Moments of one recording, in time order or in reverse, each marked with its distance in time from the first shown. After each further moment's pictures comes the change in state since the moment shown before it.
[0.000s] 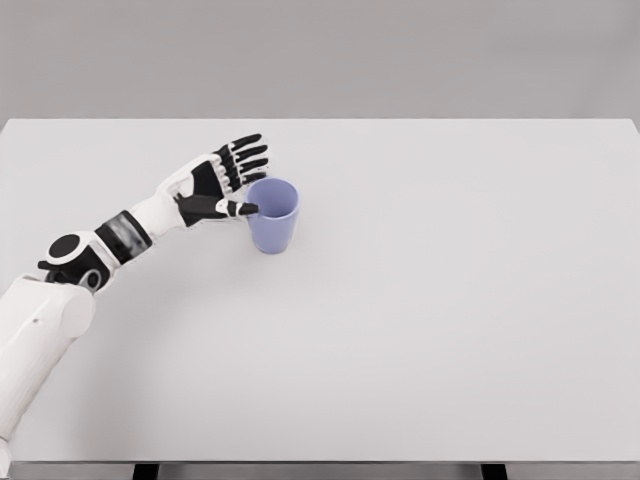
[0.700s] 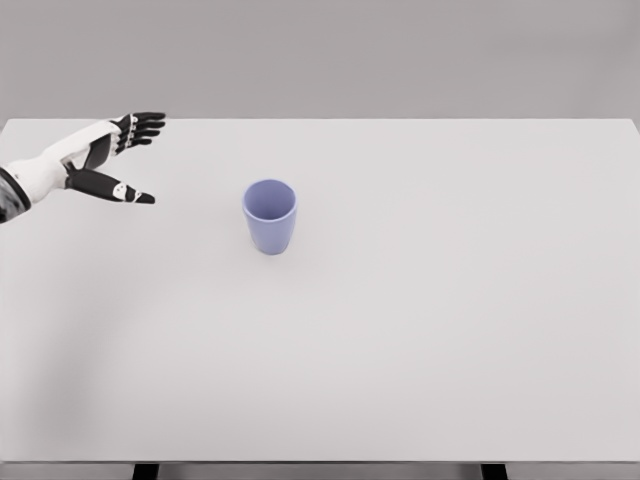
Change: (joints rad) left arm -0.080 0.281 0.007 -0.002 -0.426 -0.205 0.000; right arm 0.000 0.000 0.000 0.000 0.000 0.000 0.000
